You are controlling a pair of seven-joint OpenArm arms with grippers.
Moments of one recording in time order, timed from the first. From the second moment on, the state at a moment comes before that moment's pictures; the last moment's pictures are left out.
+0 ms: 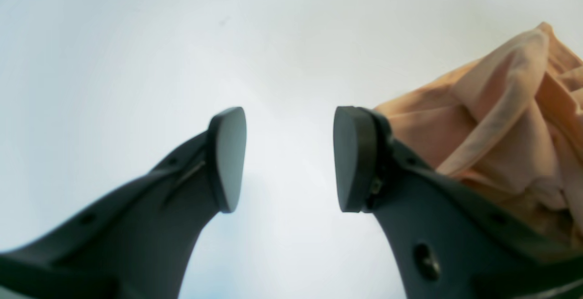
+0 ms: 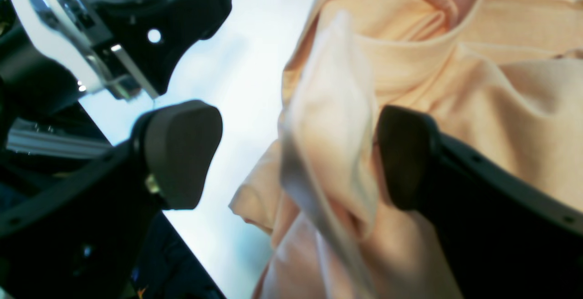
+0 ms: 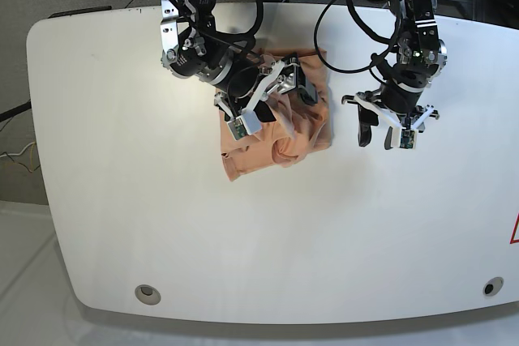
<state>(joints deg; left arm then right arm) 10.9 -2.5 -11.7 100.1 -8.0 -19.4 30.0 -11.0 -5.4 -6.7 103.1 29.3 22.6 -52.3</state>
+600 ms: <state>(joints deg) 1.3 -6.8 -11.8 100.0 -7.5 -19.2 30.1 -2.9 -3.2 -14.4 89.7 42.8 23.0 -55.9</state>
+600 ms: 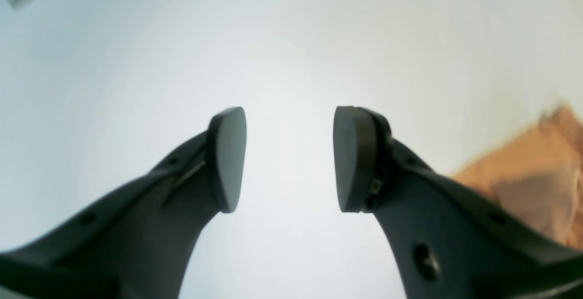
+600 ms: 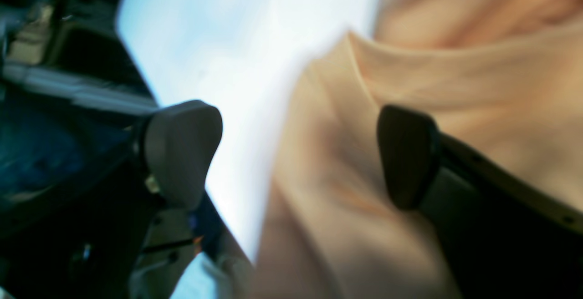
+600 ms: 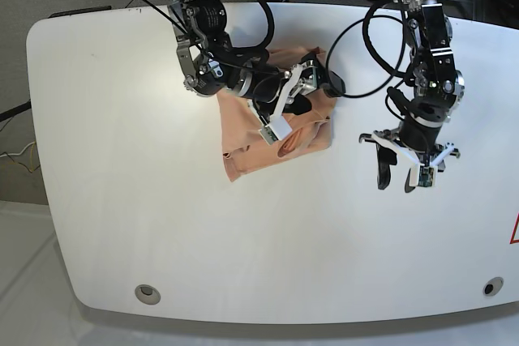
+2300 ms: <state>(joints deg) 11.1 0.3 -3.3 108.7 -7.8 -19.3 44.1 9.1 6.2 -6.8 92.6 29.2 23.2 -54.1</state>
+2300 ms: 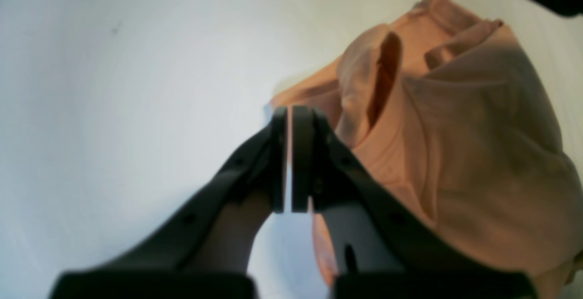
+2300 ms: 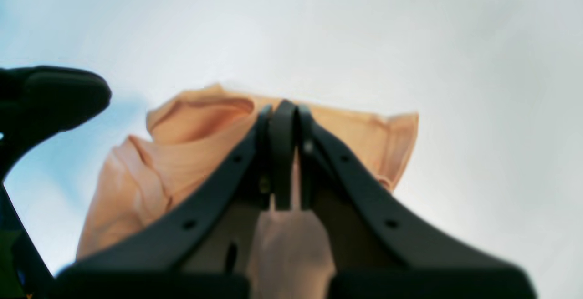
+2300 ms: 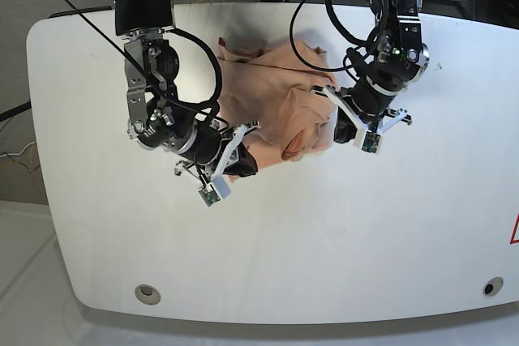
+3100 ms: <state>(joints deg) 18.2 6.6 6.9 109.0 -7.5 -18.4 45.0 15.9 7.9 -16.6 74.4 28.8 23.1 -48.5</state>
